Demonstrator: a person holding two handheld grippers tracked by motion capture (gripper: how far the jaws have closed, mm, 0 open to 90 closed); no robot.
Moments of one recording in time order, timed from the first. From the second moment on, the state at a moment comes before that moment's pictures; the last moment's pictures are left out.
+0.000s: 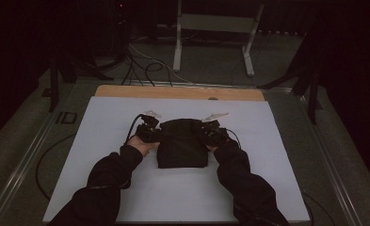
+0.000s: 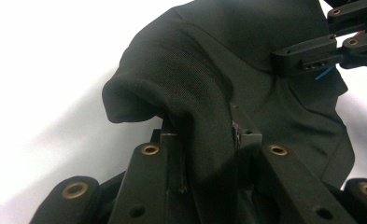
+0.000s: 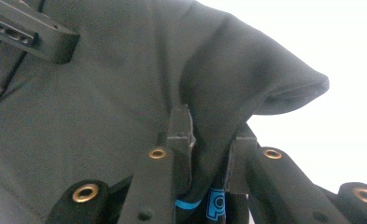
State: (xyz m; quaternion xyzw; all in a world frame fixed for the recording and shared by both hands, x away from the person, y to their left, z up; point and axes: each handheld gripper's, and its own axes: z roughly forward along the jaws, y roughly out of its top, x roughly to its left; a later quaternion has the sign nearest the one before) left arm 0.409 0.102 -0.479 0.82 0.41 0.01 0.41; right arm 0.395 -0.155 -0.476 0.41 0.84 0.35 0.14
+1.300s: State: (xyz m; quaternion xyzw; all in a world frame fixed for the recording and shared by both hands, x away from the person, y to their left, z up) left arm 0.428 0.105 -0.506 0.82 0.43 0.03 0.38; right arm 0.420 -0.161 -0.502 0.43 0.83 0.32 0.14
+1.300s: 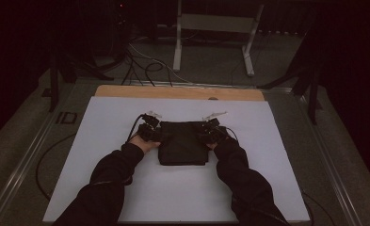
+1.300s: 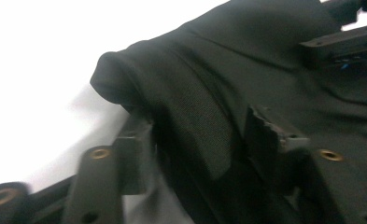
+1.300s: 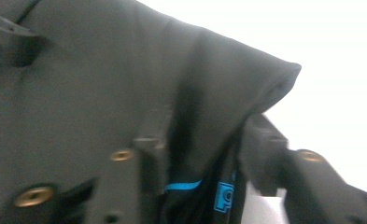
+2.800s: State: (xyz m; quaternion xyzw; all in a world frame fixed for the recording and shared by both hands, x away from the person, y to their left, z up) left arm 0.400 0.104 -0.461 0.84 0.37 0.06 0.38; right arm 0.402 -0.167 -0.471 0.40 0.82 0.38 0.13
